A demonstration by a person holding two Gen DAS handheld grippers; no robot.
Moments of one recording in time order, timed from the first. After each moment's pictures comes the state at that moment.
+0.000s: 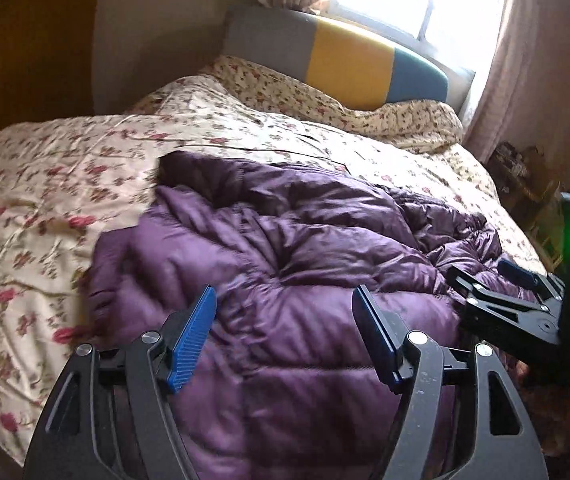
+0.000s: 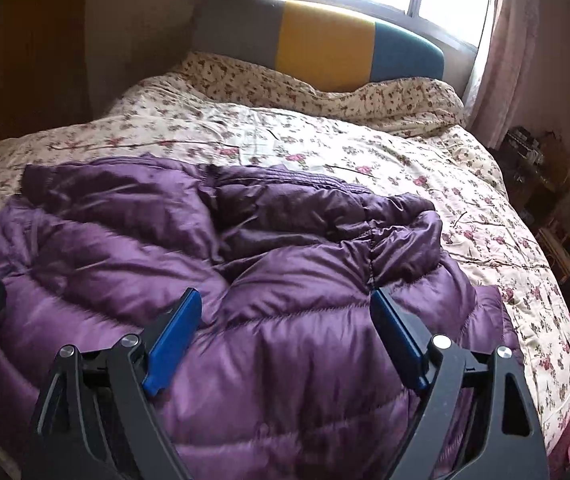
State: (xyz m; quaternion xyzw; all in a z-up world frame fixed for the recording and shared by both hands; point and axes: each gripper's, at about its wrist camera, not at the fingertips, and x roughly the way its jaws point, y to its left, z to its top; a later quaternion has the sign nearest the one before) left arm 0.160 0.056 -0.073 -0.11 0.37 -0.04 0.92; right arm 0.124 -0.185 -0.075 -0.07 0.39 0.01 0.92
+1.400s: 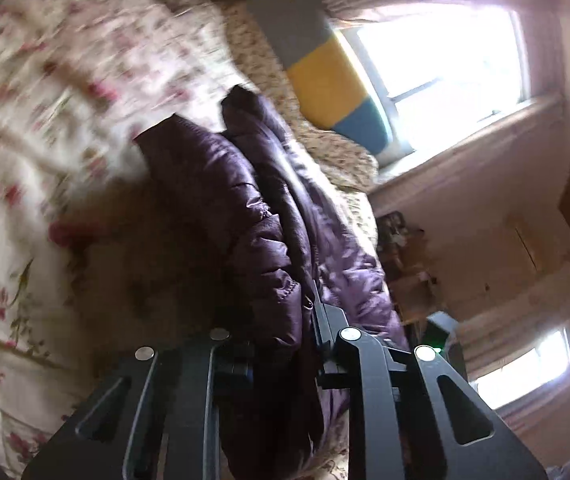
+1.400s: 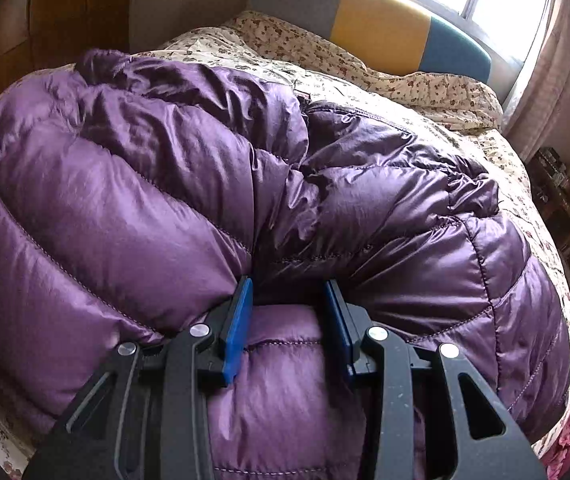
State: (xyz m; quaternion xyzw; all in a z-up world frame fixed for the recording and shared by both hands) left arm 0.130 0.168 -0.098 -0.40 0.36 -0.22 0.82; right arm 0.093 -0.141 -0.125 -0.13 0.44 0.05 0.89
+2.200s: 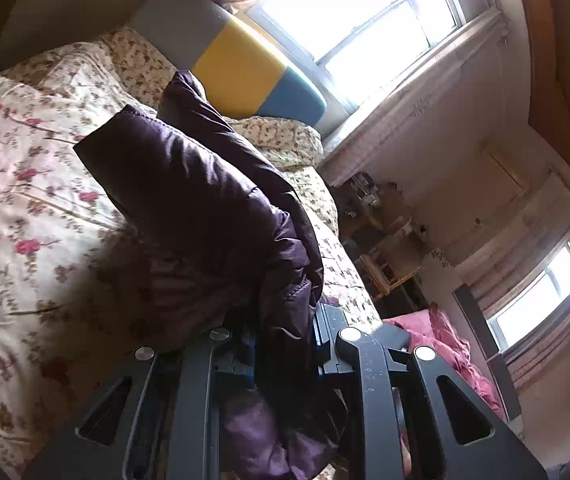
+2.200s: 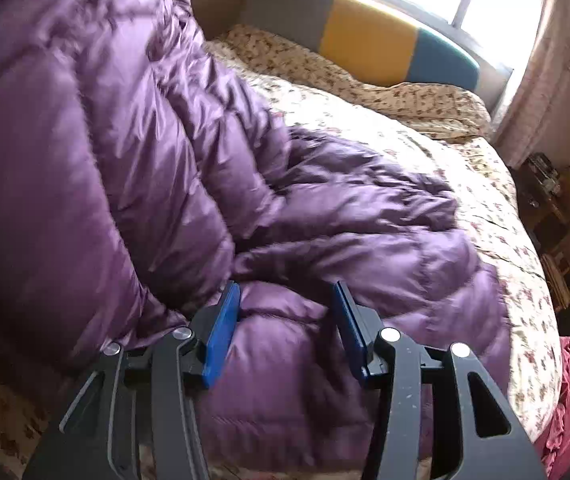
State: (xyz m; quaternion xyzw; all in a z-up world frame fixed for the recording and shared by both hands) left arm 0.165 0.048 0.004 -0.28 0.34 -0.29 0.85; right arm 0.071 -0.179 -0.082 -0.14 0.42 0.05 0.89
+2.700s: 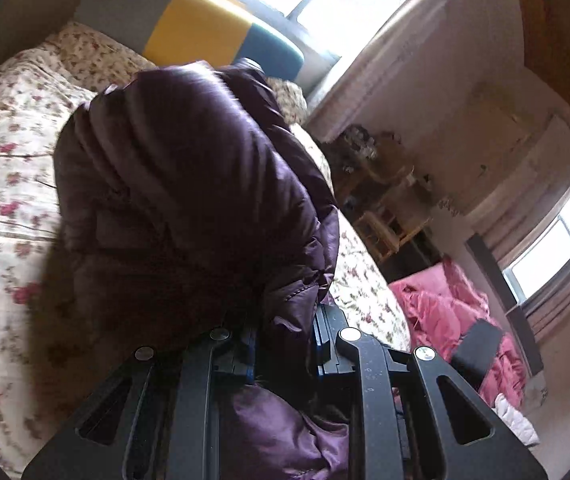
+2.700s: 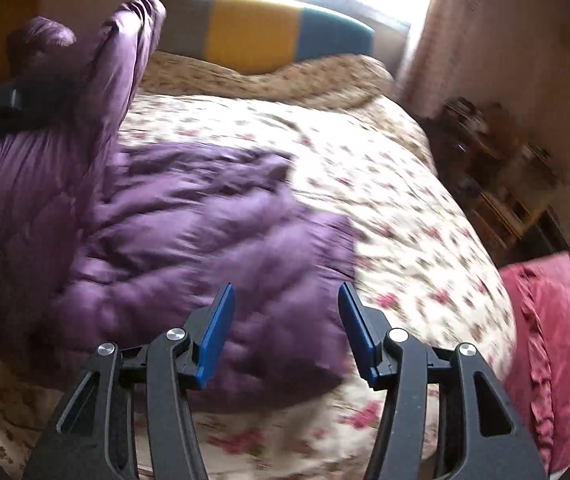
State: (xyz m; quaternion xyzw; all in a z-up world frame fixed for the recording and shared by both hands) left arm 0.208 -0.074 -0.004 -0.20 0.39 -0.32 0.84; right arm 0.037 -0.304 -0.040 -0.06 0.42 -0.11 0.90
